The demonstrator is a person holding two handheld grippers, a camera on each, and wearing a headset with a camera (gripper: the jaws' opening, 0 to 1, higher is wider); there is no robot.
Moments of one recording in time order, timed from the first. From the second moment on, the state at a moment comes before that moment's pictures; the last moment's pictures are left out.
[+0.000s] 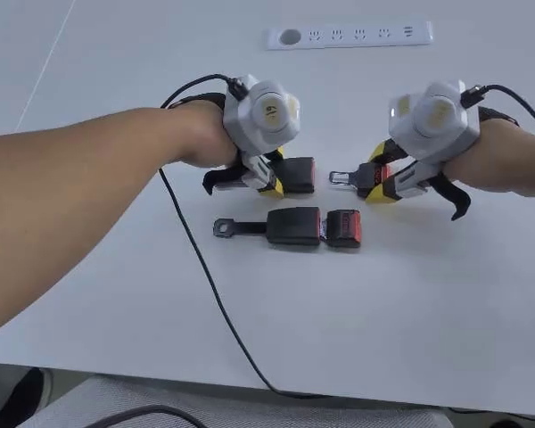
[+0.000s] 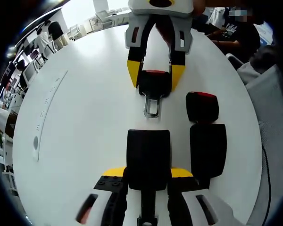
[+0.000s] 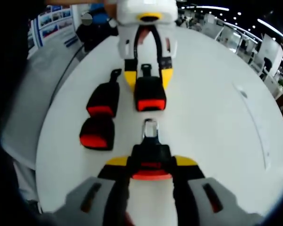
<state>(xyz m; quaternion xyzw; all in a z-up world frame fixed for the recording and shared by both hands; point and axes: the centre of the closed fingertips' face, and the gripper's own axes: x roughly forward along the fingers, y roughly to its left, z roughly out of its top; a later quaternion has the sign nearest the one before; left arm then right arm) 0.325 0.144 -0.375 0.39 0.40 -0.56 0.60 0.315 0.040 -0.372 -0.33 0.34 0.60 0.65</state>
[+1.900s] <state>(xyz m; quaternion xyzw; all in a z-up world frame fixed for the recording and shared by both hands) 0.323 0.145 -0.373 0.40 0.40 -0.58 0.59 0.323 0.097 -0.366 -0.34 0.32 0.61 0.64</state>
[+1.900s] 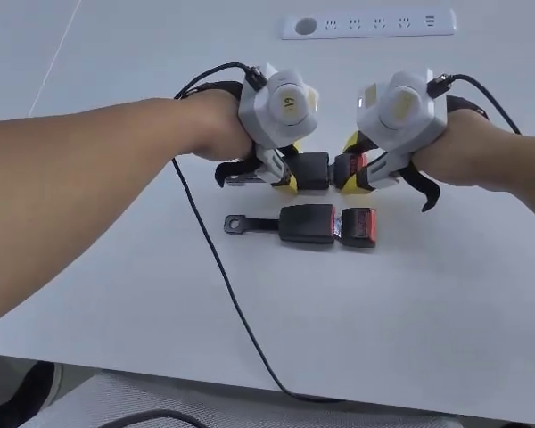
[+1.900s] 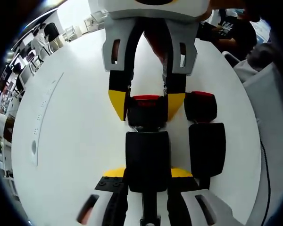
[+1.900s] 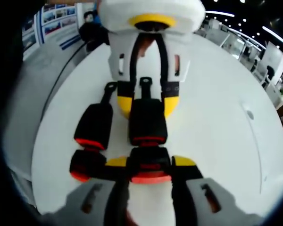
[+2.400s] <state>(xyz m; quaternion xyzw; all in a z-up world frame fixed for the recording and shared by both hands) 0.323 0.145 -0.373 0.40 0.41 -0.57 0.59 0.323 0.094 -0.366 -0.34 0.32 0.61 0.64</state>
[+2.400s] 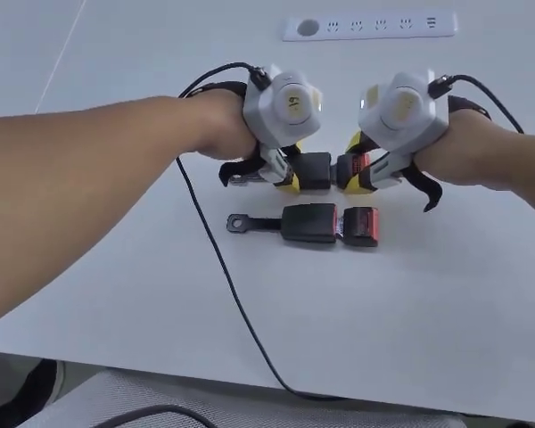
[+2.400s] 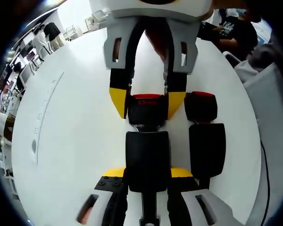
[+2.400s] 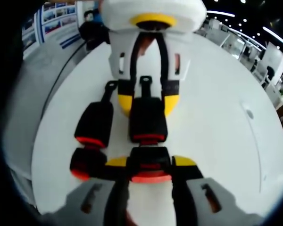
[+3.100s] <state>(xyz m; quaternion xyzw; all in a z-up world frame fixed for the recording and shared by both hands) 0.323 0.144 -0.374 0.41 0.41 -0.57 0.58 0.322 0.075 -0.368 -0.33 0.31 0.61 0.65</state>
